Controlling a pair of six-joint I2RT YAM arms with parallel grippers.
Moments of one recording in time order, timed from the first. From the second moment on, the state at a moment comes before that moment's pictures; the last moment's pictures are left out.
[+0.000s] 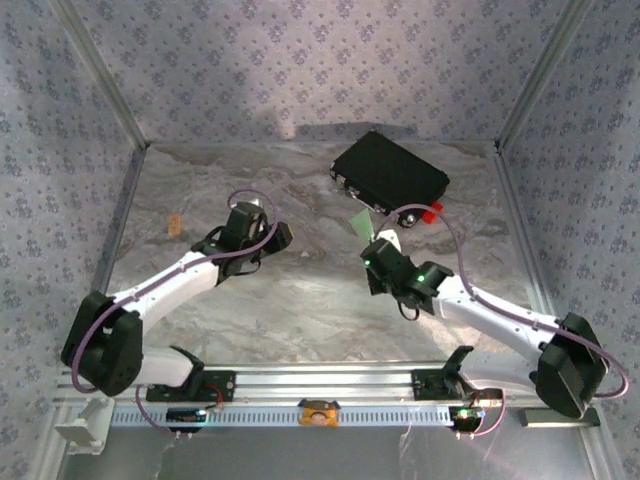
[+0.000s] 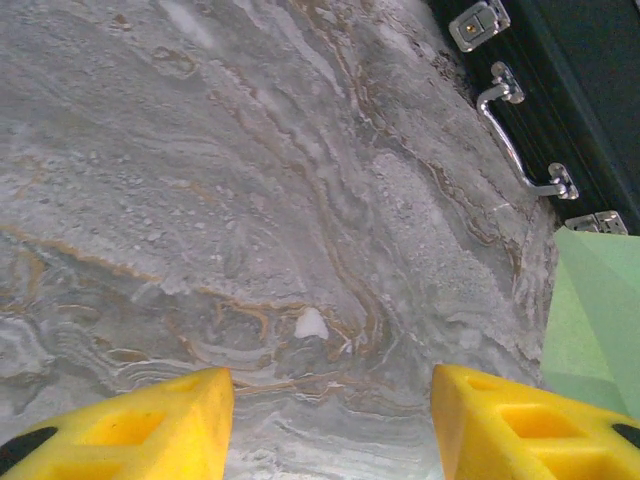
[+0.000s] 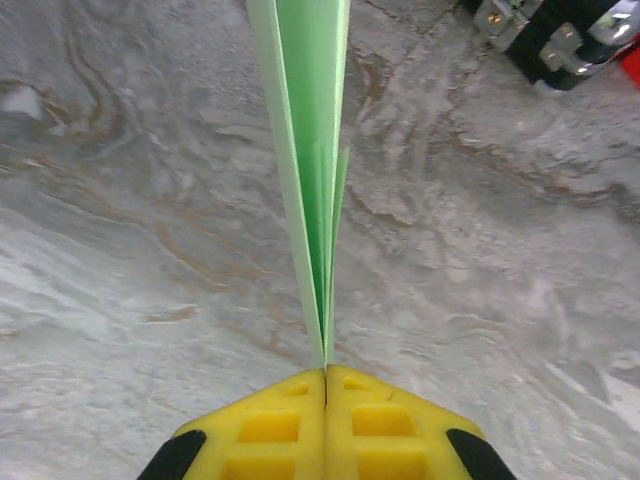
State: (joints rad) left arm -0.56 1.33 0.81 -0.21 -0.01 -0.82; right arm 0.83 1.17 0.78 -0.61 0.43 0.44
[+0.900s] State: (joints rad) left arm -0.49 1.16 0.74 -0.26 -0.12 -0.90; right arm 0.98 1.51 0.91 -0.74 0.58 0.37
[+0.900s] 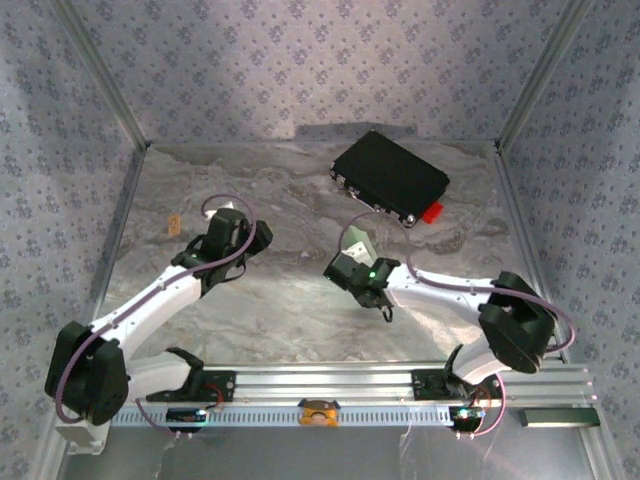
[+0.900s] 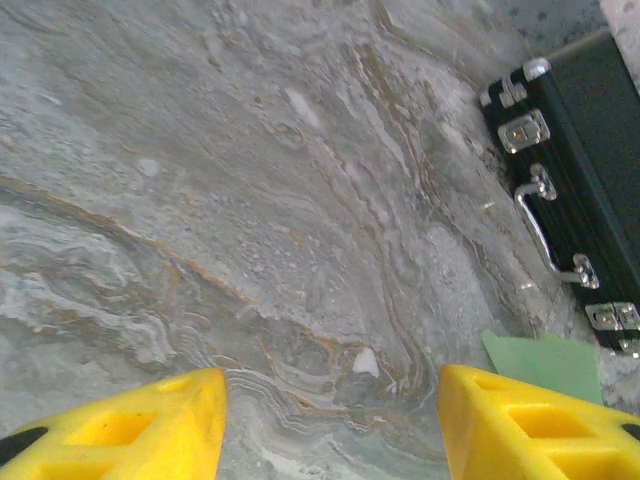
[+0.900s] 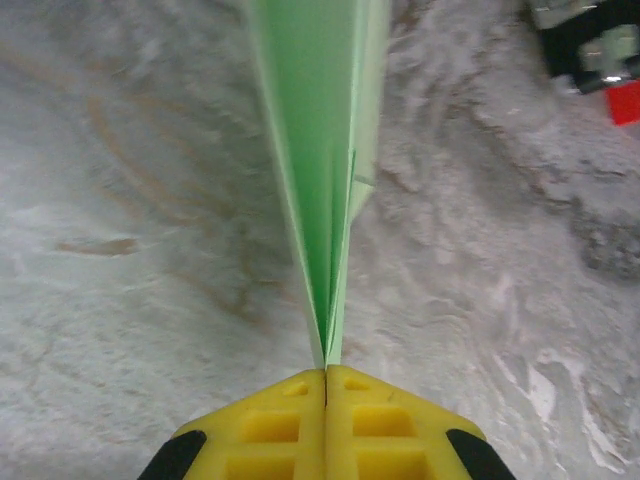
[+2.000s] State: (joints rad) left arm -0.51 1.41 0.81 -0.23 0.11 -0.92; right arm 0.52 1.49 0.70 -0.26 -0.36 0.48
